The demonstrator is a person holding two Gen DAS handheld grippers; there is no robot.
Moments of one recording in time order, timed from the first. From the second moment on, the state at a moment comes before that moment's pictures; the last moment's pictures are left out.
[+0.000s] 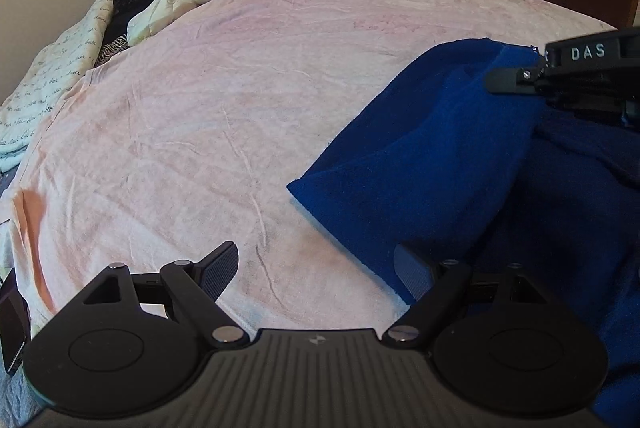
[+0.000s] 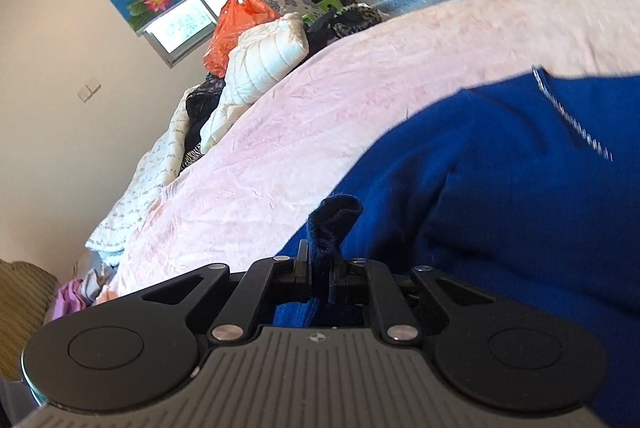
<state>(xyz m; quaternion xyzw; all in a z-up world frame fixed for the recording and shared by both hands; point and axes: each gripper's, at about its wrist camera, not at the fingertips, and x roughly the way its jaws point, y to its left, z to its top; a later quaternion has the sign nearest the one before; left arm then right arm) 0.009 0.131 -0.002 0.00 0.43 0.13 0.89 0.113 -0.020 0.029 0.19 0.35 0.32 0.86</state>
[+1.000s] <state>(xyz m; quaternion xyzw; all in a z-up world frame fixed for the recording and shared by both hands) 0.094 0.085 0.002 0.01 0.39 0.19 0.90 0.152 -0.116 0.131 0.23 0.25 0.29 0.90</state>
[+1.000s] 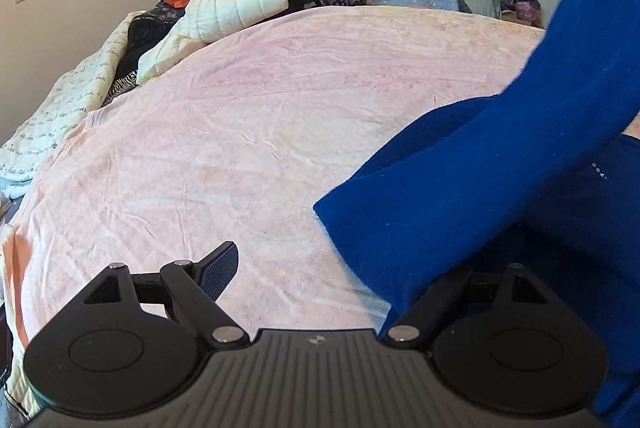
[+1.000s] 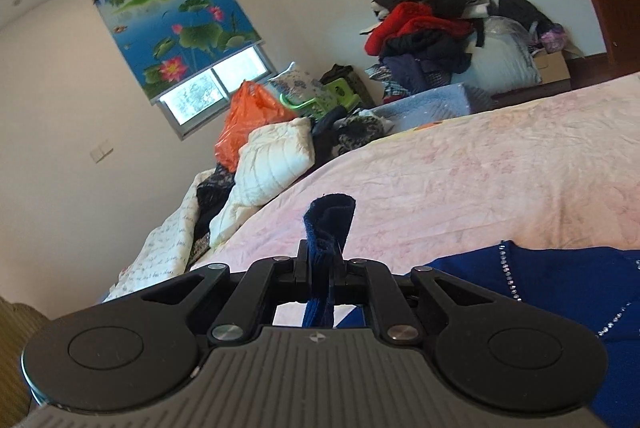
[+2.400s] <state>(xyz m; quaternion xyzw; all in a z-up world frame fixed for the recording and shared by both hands) 0.124 0.049 -0.010 0.06 0.40 0.15 0.90 0.162 -0.241 0.036 0.31 0.25 0.11 0.91</state>
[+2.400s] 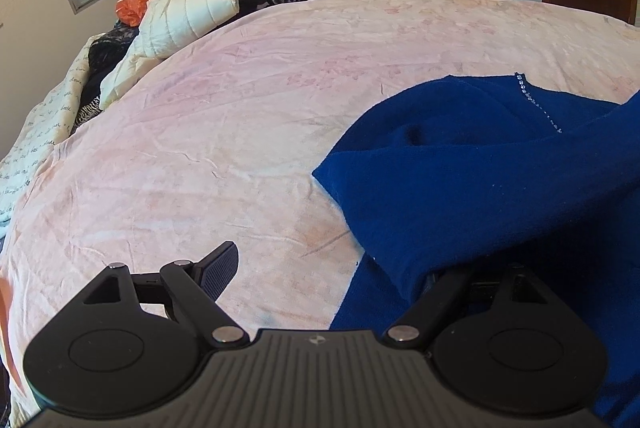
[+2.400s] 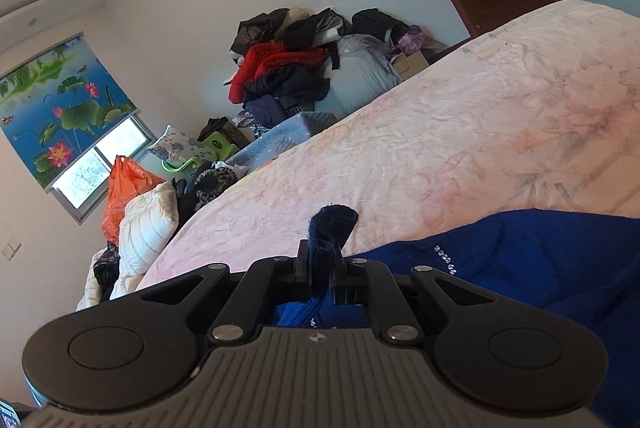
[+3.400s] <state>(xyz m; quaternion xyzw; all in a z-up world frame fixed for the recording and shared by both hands) 0.132 0.055 -0.001 0.11 0.35 0.11 0.92 0.149 -0.277 0.023 0.34 0.21 0.09 0.91</state>
